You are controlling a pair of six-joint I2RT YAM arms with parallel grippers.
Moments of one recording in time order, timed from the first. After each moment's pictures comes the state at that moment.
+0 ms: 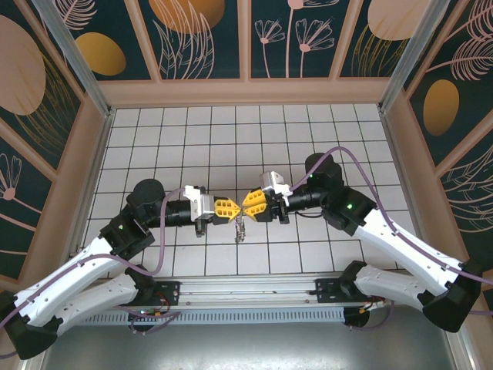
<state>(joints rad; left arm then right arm) -0.82 0.79 0.76 -0.04 0.67 0.21 0.81 1.00 0.93 -0.18 -0.89 -0.26</state>
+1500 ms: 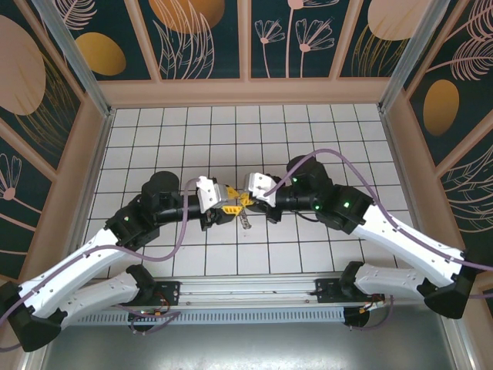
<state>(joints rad) -0.83 0.88 0.84 -0.24 0.48 0.24 0.97 1.07 1.09 -0.50 -0.33 -0.42</state>
